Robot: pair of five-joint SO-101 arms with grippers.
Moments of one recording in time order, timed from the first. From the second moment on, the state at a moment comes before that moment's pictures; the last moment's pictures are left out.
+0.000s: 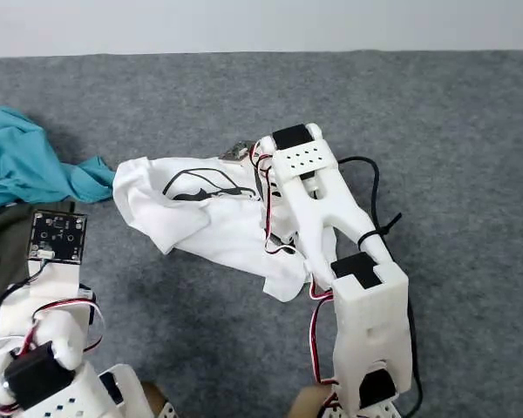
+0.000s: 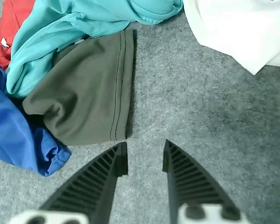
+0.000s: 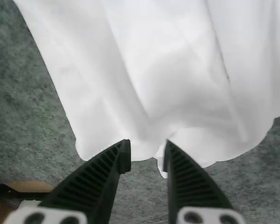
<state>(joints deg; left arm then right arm) -34.8 -76.4 53.7 88.3 -27.1 -23.1 32.4 -21.6 100.0 27.4</state>
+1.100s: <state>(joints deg) -34.5 -76.4 54.9 88.3 -27.1 -23.6 37.7 -21.7 100.0 30.1</state>
